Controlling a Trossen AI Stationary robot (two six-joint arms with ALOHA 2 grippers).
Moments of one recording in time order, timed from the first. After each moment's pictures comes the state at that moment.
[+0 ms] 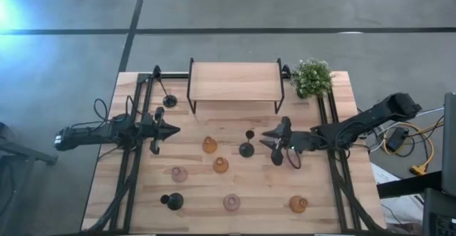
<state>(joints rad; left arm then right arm) 0.05 0.01 0.01 0.04 0.03 -0.17 0.29 1.18 0.51 0.17 0.51 0.47</state>
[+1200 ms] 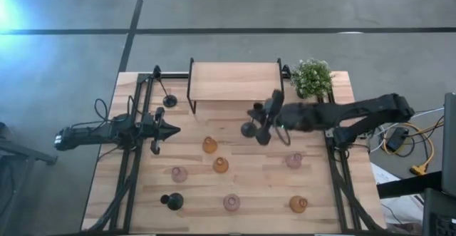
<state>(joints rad) 0.05 0.04 0.01 0.02 0.02 -0.18 0.13 1.29 1.18 -0.31 0.47 0.28</state>
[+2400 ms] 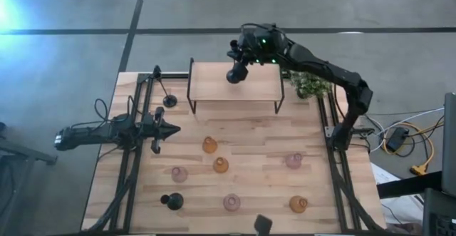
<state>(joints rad) 0.05 0.04 0.01 0.02 0.00 -0.18 -0.50 1.76 1.80 -0.44 -0.09 -0.06</state>
